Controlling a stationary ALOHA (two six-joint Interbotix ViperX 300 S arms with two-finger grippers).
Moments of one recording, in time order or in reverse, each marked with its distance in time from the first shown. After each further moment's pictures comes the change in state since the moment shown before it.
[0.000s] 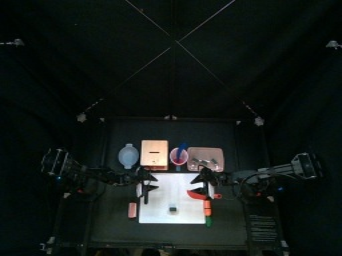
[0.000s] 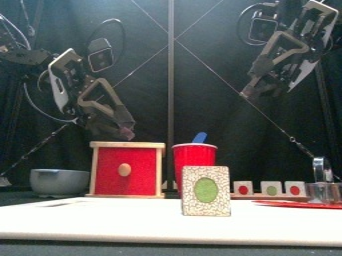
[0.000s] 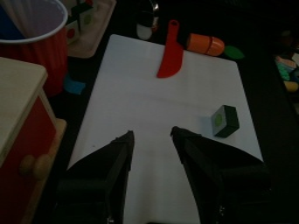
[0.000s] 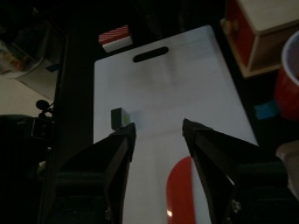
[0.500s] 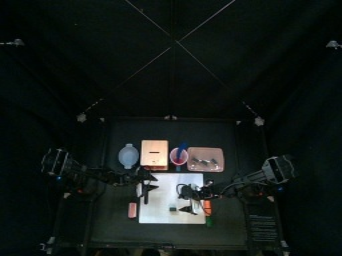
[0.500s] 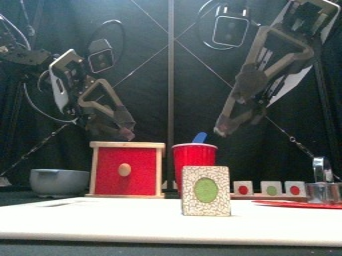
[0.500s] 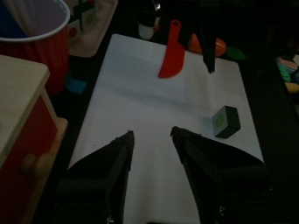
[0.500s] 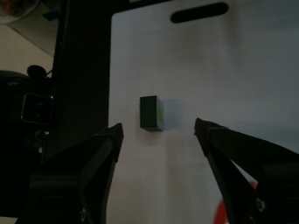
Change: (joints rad) left arm 0.000 0.003 0.000 -0.008 0.000 0.003; right arm 0.144 0.422 -0.215 0.011 -0.026 -0.003
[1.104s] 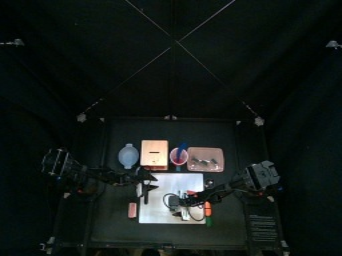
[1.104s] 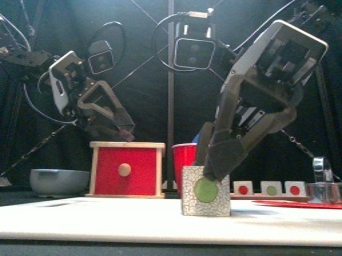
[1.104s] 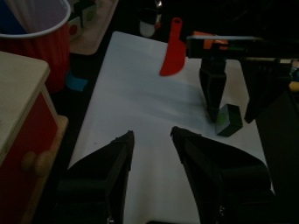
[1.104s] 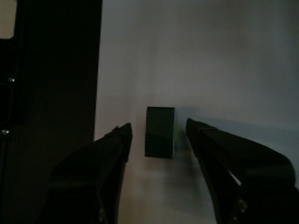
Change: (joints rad) left arm 0.002 0.005 0.002 0.000 0.000 0.000; right arm 0.000 0.265 -0.195 -0.084 0.095 0.000
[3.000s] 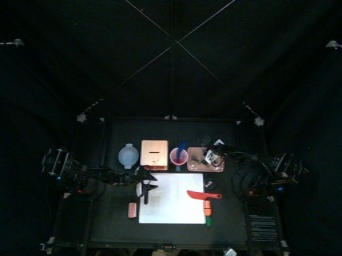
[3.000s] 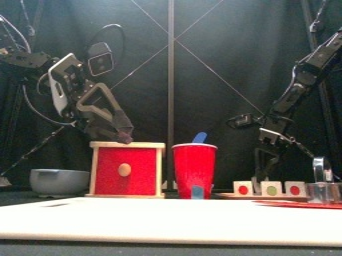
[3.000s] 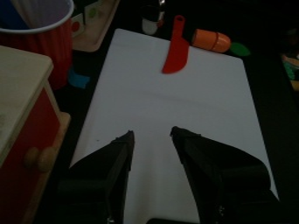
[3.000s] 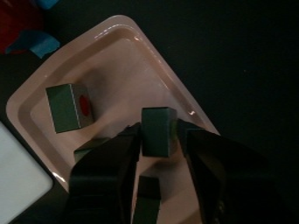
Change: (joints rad) left arm 0.005 0.000 0.006 0.000 0.000 -0.005; right arm -0.916 -0.408 0.374 -0.267 0.216 -0.002
